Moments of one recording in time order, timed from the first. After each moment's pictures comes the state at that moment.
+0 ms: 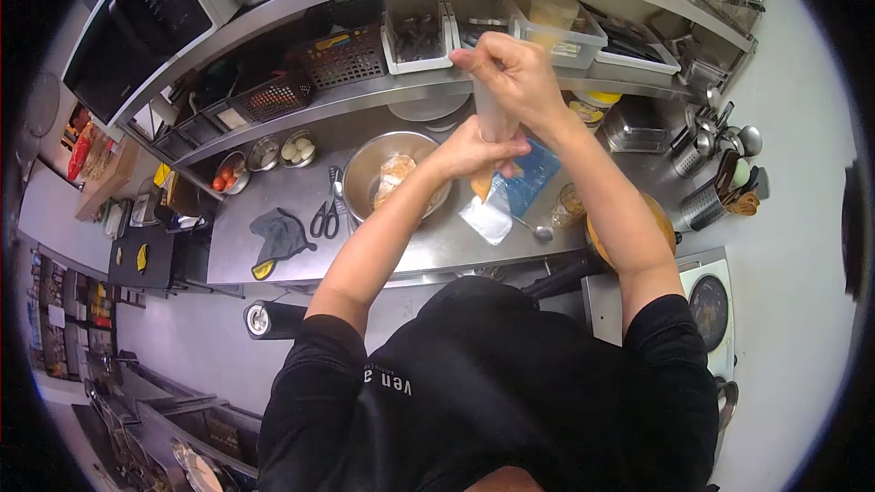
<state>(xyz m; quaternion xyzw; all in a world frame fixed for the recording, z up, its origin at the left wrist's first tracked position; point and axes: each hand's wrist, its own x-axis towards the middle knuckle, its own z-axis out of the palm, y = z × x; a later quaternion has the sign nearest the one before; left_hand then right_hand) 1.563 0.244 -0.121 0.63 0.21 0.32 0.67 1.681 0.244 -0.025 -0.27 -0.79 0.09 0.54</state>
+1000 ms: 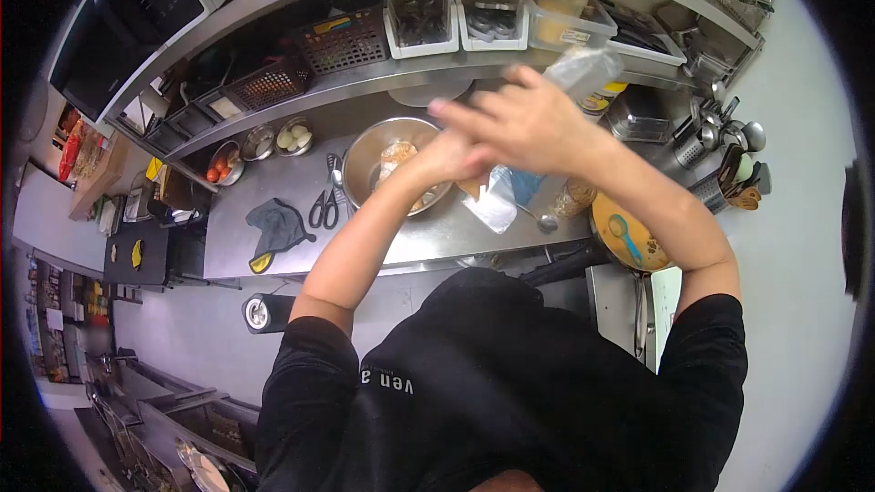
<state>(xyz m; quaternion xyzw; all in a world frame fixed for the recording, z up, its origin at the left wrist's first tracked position) 1.536 0.230 -0.131 0.75 0.15 0.58 0.26 1.685 0.203 -0.032 -0.15 -0.92 -0.27 0.23</state>
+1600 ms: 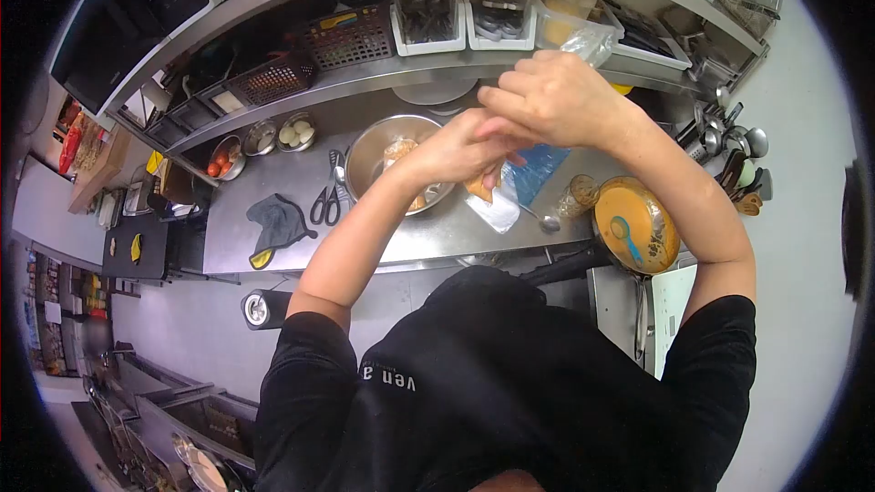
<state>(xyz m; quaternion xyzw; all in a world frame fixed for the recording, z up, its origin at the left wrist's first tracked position) 1.516 0.215 -0.085 0.74 0.21 0.29 0.57 1.692 0.220 0.000 -0.12 -0.94 -0.26 0.19</state>
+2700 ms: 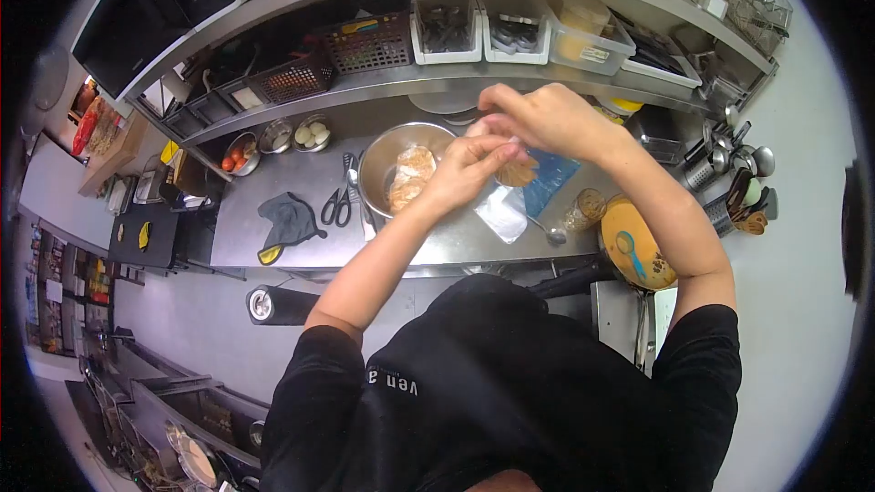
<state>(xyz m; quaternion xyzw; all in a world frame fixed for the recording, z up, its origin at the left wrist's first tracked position) 1.518 0.204 -0.131 0.69 0.25 0.44 0.51 1.688 0.230 -0.032 -0.25 -0.95 -0.03 0.17</state>
